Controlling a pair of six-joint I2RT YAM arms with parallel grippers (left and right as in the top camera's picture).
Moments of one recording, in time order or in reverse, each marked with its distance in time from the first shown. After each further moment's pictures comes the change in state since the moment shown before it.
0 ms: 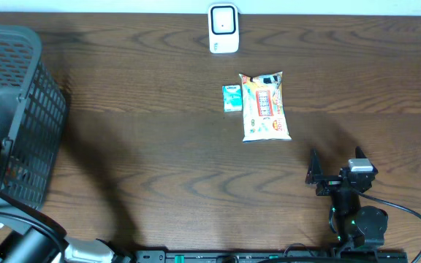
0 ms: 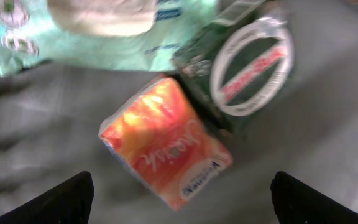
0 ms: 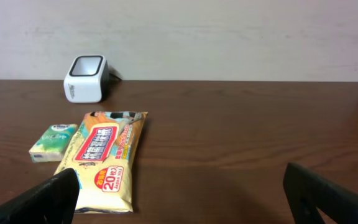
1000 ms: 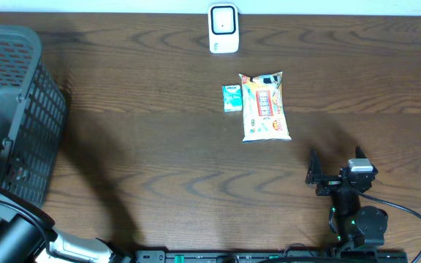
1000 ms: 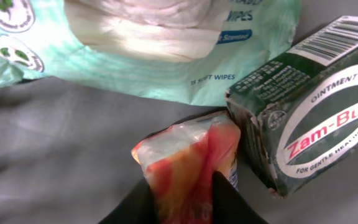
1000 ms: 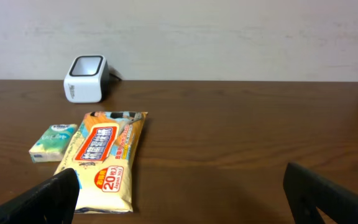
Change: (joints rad) left arm -0.002 0.100 0.000 0.044 -0.054 -0.093; right arm 0.000 0.000 0.000 0.000 0.000 0.000
